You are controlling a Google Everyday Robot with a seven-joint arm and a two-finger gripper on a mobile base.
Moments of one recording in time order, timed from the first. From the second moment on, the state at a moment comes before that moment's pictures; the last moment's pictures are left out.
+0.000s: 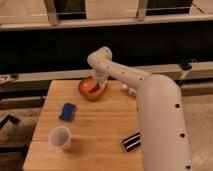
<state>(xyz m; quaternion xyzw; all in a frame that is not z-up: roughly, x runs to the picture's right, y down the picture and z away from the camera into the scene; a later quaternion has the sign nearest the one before) -0.033 0.022 0.925 -0.24 -0.14 -0.39 0.88</state>
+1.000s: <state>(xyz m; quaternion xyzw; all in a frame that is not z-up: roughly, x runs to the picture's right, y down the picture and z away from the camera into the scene) -0.042 0.021 0.931 -0.23 -0.15 -0.39 0.88</state>
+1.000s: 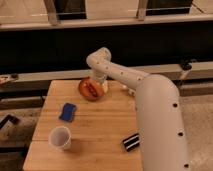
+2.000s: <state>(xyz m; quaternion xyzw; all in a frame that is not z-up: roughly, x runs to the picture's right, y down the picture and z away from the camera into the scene) -0.043 0.018 0.929 -0.23 -0.15 -0.39 0.88</state>
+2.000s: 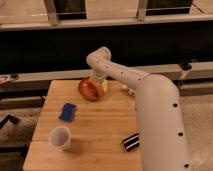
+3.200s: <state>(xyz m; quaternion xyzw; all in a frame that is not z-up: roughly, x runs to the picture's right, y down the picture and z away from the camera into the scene) -0.045 0.014 0.925 -0.23 -0.15 -0.39 0.88</state>
